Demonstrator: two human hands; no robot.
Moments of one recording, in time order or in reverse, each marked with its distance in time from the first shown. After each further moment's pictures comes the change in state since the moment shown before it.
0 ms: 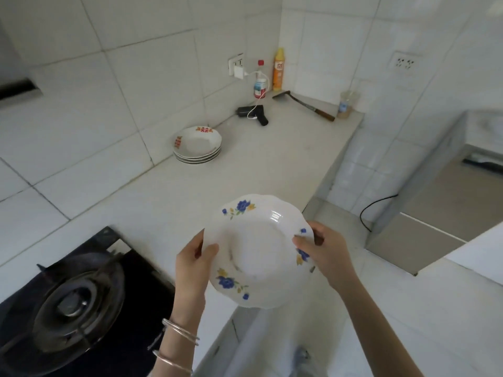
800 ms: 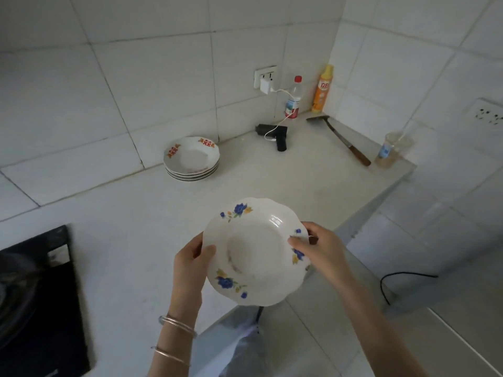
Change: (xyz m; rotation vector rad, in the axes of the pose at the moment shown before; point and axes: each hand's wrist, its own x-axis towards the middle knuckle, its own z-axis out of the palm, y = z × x) left_hand 0.137 0.001 0.205 -0.084 0.353 -0.065; right_hand 0.279 0.013 -0.099 -0.154 -0.315 -0.139
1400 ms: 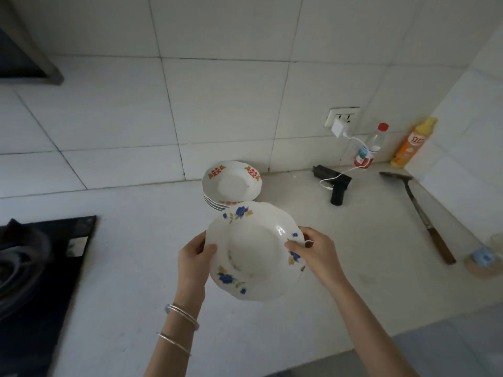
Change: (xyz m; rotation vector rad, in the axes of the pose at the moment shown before) left_hand 0.146 0.016 0.046 -0.089 0.418 0.031; right_hand 0.223 -0.037 0.044 -0.022 -0.338 -0.172
